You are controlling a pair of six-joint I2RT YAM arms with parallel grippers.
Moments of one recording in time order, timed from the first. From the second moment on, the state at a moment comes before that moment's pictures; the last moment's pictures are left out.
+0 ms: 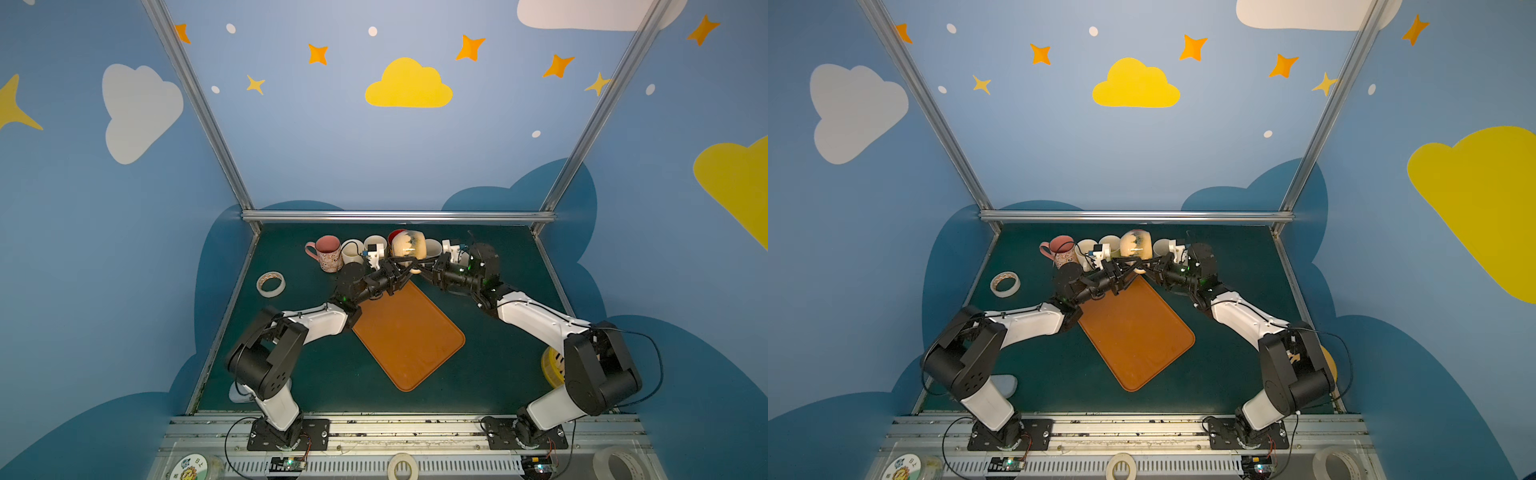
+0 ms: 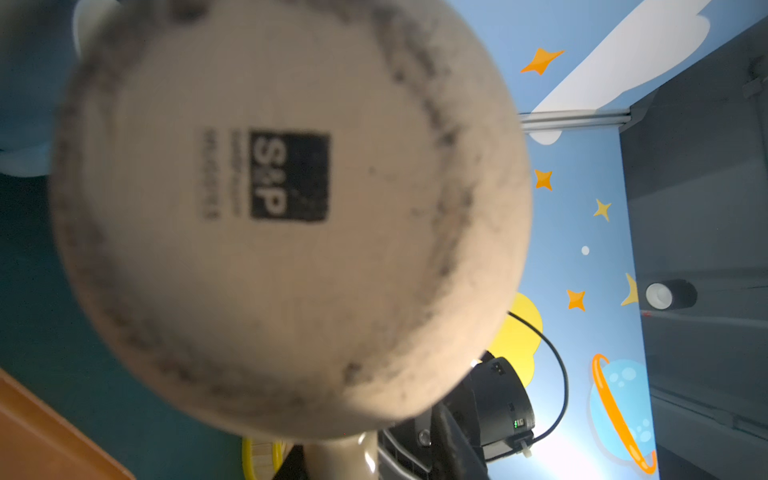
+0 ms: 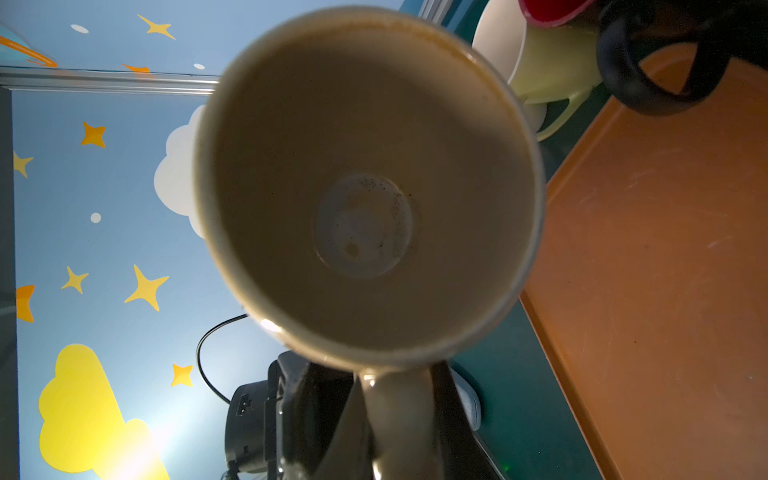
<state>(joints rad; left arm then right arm) -0.53 1.68 0.83 0.95 0.52 -1.53 0.47 1.54 0.95 0.36 -0.66 1.34</state>
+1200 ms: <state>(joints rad) -0.48 1.27 0.69 0.34 0.50 -1.10 0.42 1.35 0.90 -0.12 -0.55 1.00</state>
